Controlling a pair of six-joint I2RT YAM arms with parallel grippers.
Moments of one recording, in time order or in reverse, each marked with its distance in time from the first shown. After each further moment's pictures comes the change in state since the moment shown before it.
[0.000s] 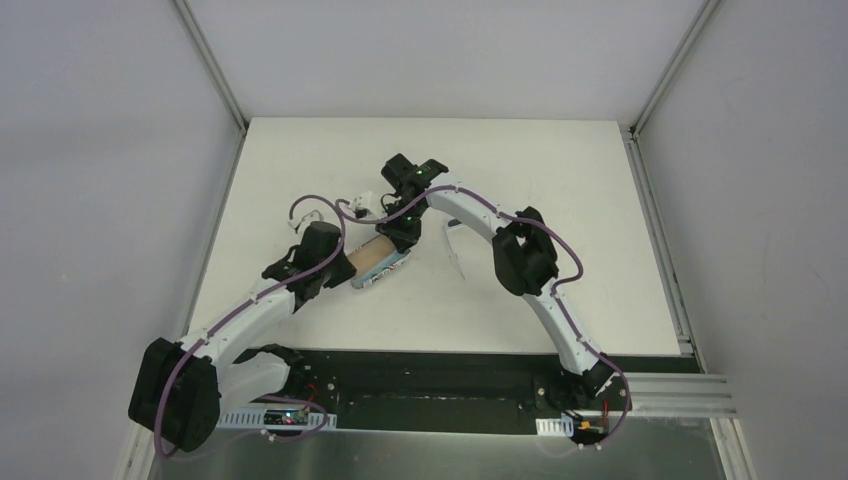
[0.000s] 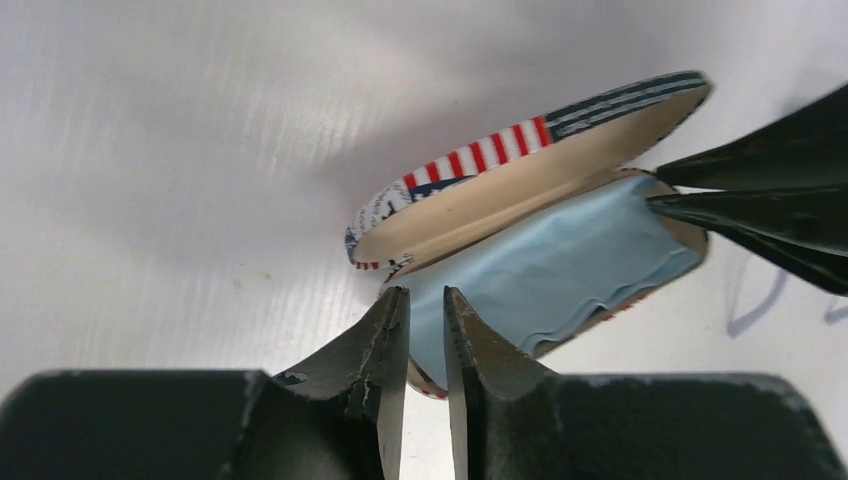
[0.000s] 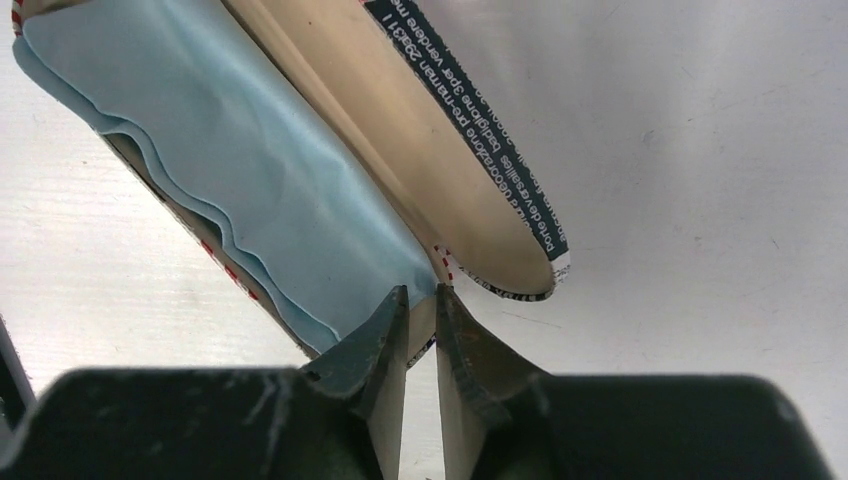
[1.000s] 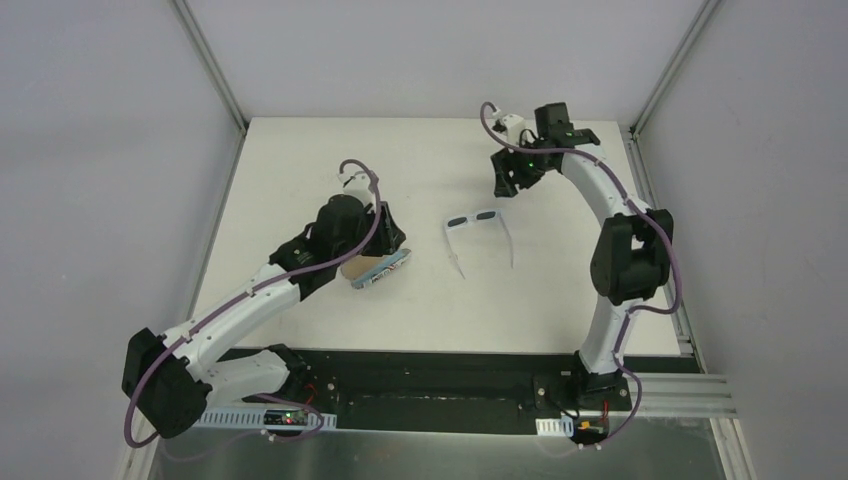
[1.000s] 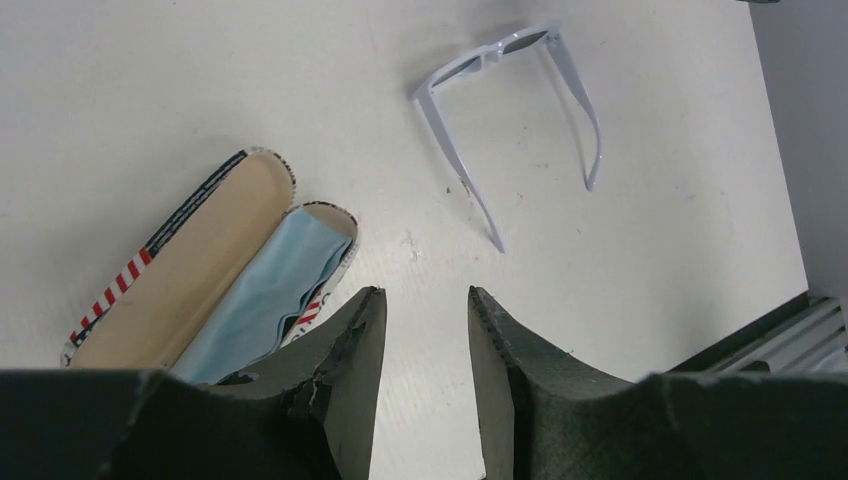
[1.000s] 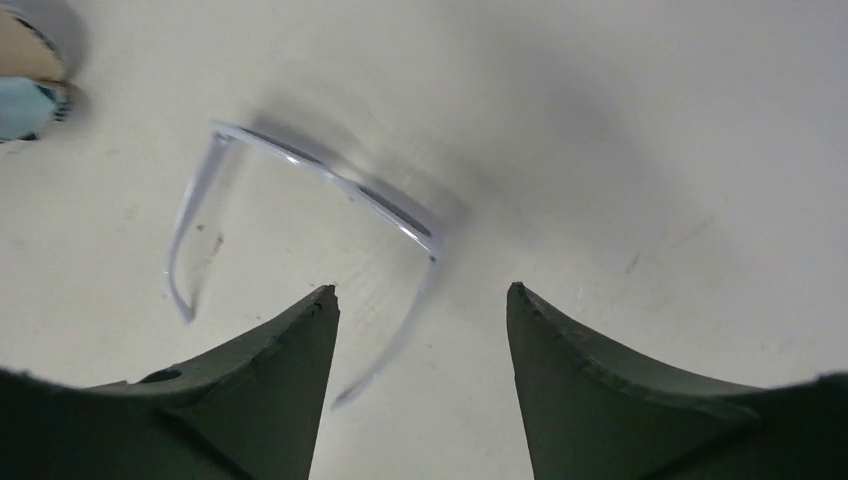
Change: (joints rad) left arm -0.221 -0.016 0.290 0.060 0.105 0.256; right arm -0.537 -0.483 -0.446 0.256 -0.023 0.282
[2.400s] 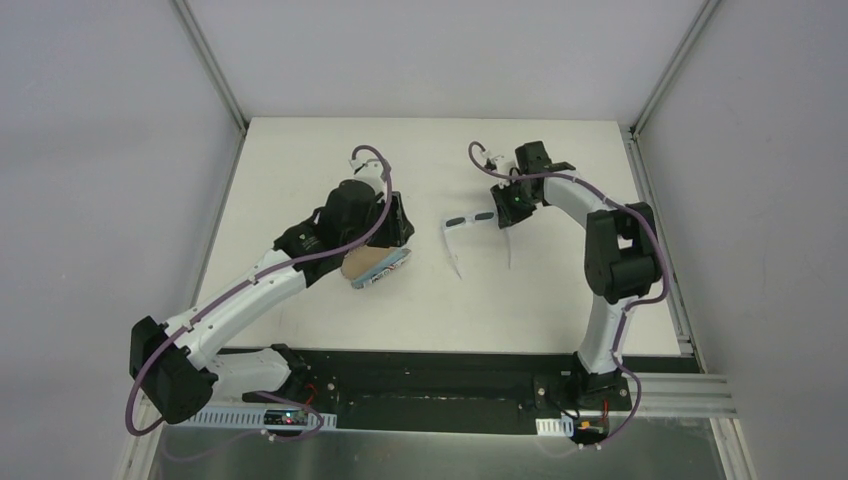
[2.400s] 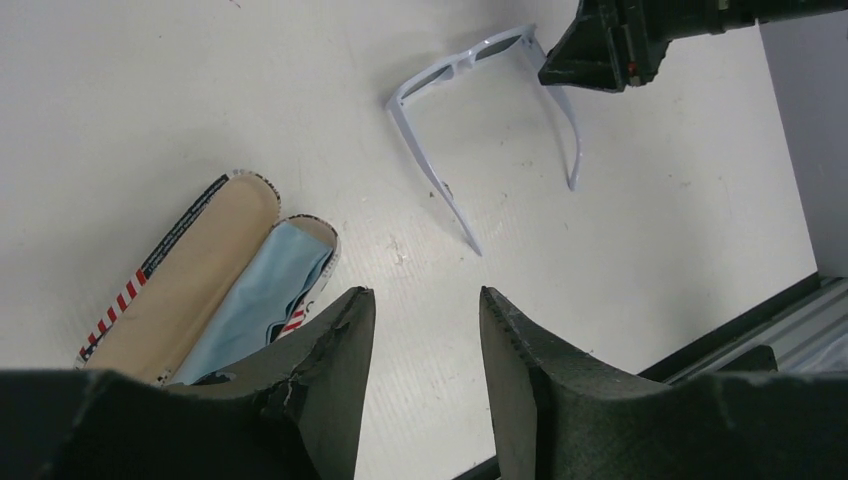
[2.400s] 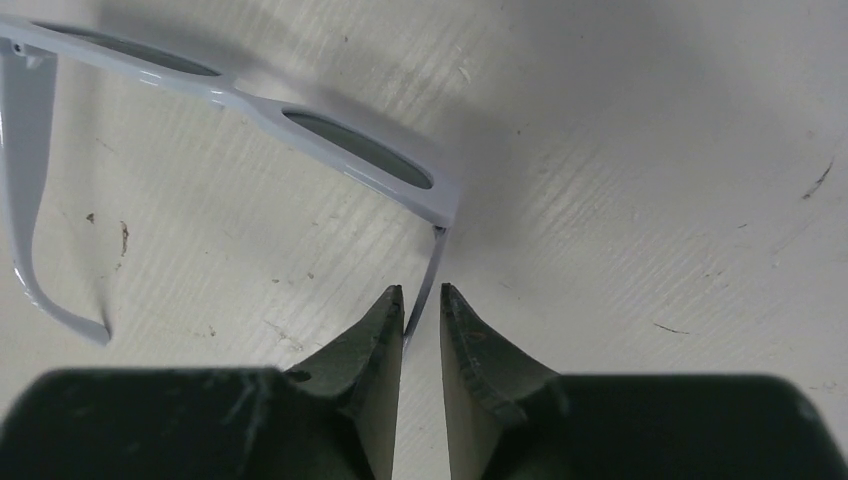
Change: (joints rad) left arm -0.066 0.096 0.171 -0.111 -0.030 0.052; right arm 0.013 -0.011 -0.354 0.211 0.188 0.146
